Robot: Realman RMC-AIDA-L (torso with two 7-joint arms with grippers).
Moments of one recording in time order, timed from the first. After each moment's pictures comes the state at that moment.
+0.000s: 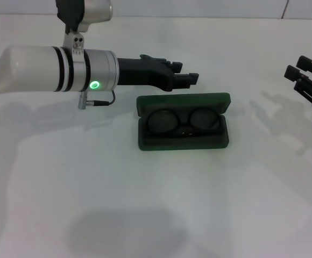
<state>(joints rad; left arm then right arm) -0.76 -2.09 1.08 0.51 1.79 1.05 -1.65 0.35 2.02 -1.14 -0.58 -1.15 -1.25 1.04</state>
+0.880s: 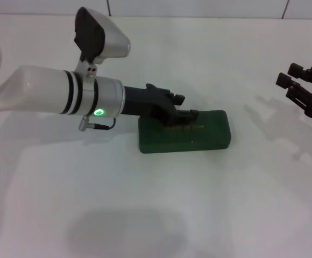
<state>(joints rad) -0.72 -2.09 1.28 0.52 1.78 1.02 -1.62 0.36 2.03 -1.15 -0.54 -1.15 -1.27 1.03</state>
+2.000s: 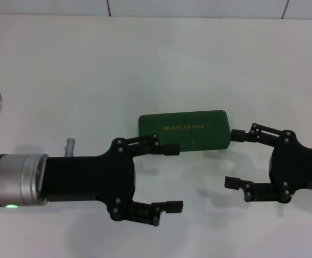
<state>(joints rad) -0.34 -2.05 1.22 0.58 1.47 1.82 -0.90 0.40 2.02 -1.22 -0.54 -1.44 -1.64 0.89</state>
